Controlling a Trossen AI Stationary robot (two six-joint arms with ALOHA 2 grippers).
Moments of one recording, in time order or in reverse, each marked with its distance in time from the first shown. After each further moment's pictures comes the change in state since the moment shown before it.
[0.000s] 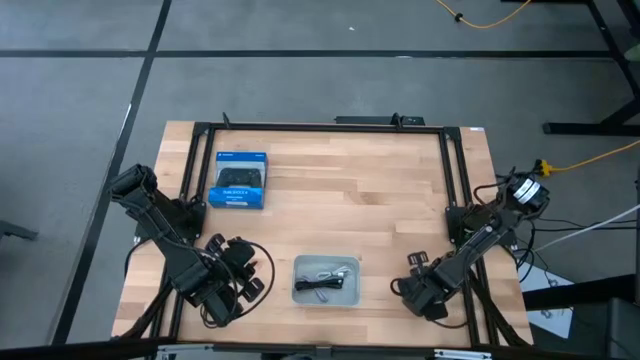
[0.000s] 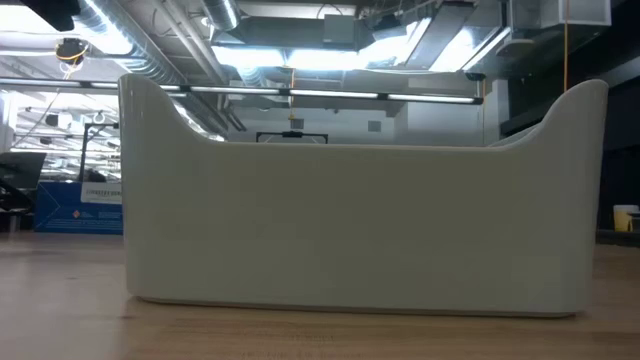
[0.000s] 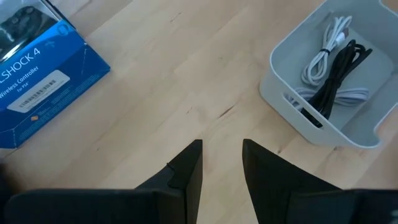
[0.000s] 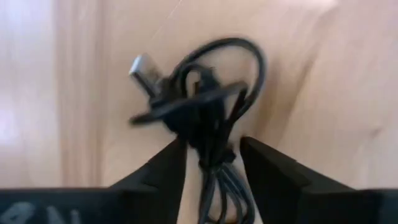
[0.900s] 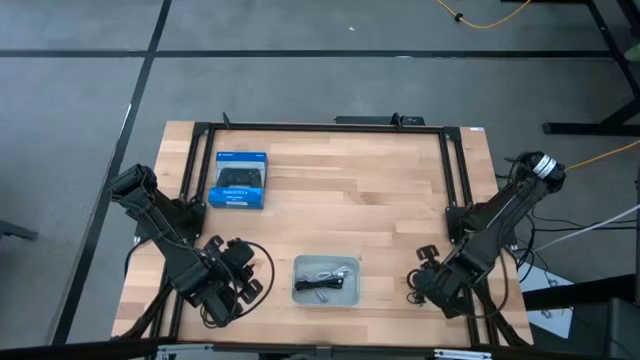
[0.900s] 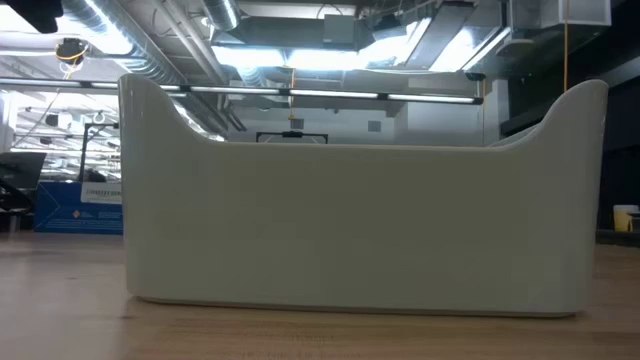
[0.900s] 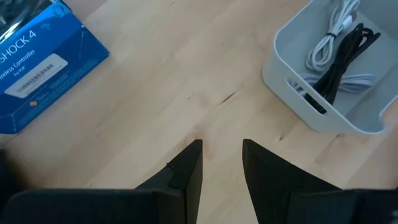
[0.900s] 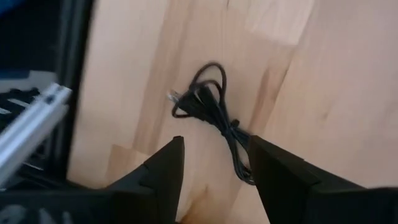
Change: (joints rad) left arm 0.000 0.000 0.000 -0.003 0.055 -0.008; right arm 0.039 -0.300 0.055 -0.155 -0.010 -0.048
